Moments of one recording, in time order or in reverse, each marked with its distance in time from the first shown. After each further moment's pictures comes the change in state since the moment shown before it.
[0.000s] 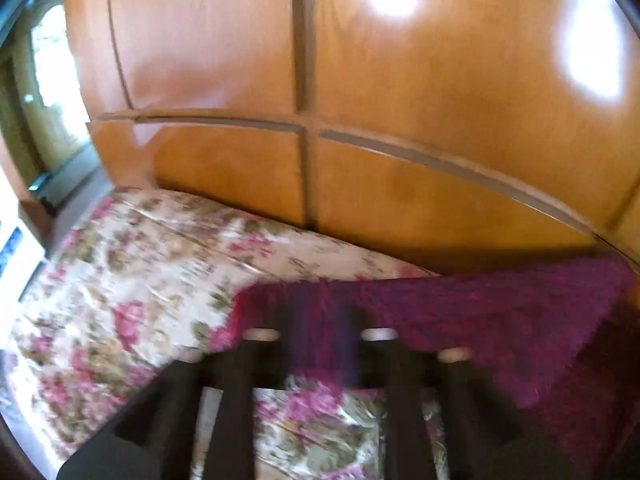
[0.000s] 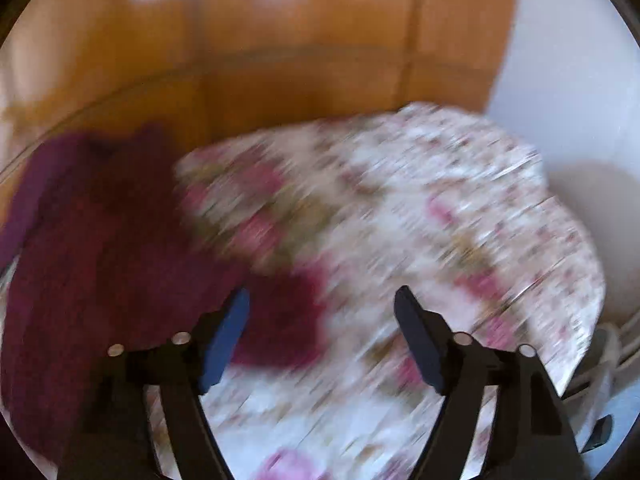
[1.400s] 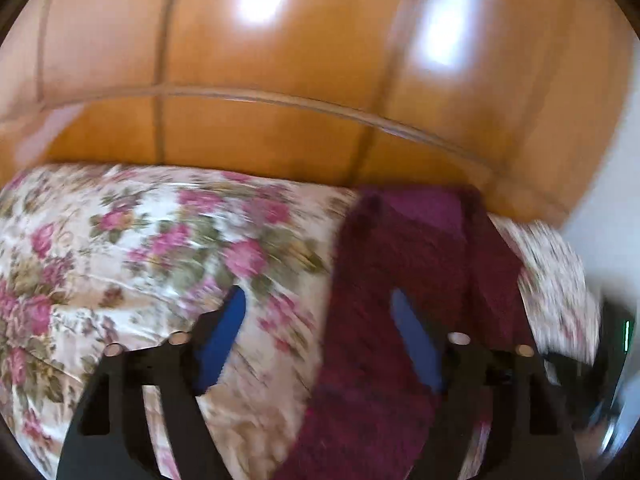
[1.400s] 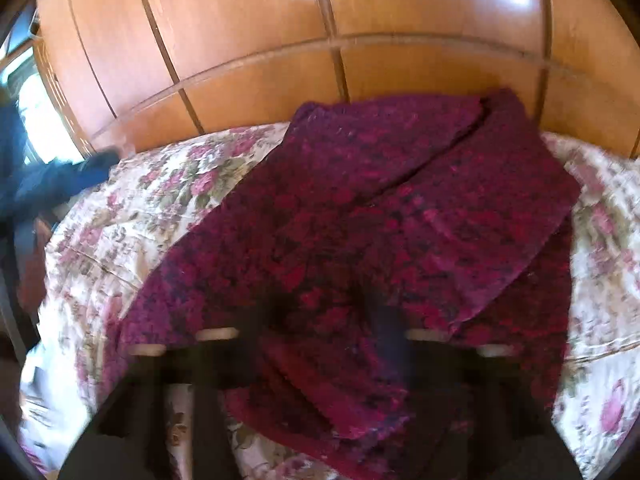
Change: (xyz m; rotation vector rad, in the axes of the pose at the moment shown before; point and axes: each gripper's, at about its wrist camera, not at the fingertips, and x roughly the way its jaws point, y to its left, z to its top) left arm -0.148 -0.018 -0.187 0.252 -0.041 -0.529; right arm -0.039 0.250 -0.073 -0.300 -0.032 0.523
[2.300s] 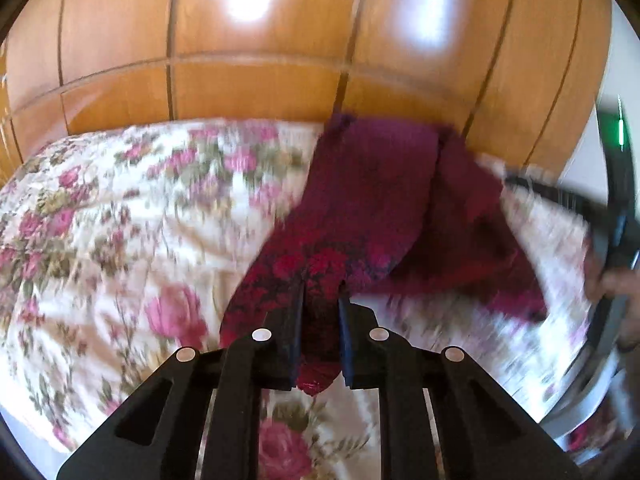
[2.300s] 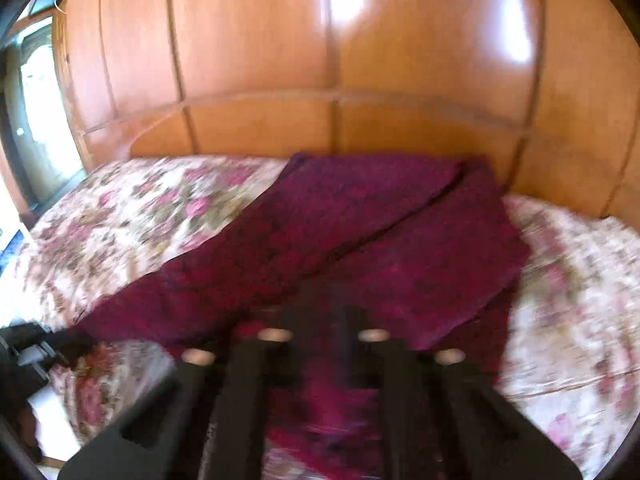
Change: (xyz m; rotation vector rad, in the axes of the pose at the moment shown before) left arm -0.055 -0.022 -0.097 -0.025 0.011 0.048; right arm -0.058 0.004 0.007 -0.142 -0.145 -0.194
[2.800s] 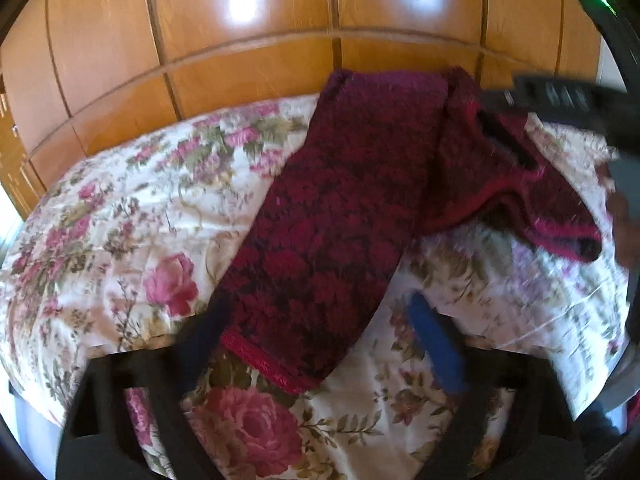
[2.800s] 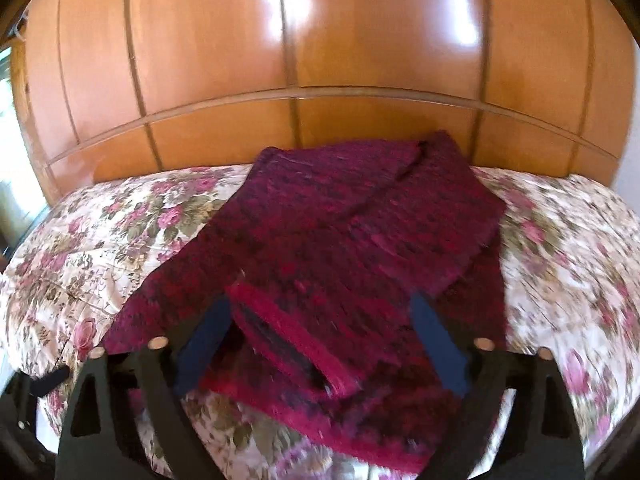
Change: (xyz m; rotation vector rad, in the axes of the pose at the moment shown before) left arm 0.042 -0.044 -0.061 0.188 0.095 0.207; right arm 0.030 0.044 -0.023 0.116 0.020 -0.052
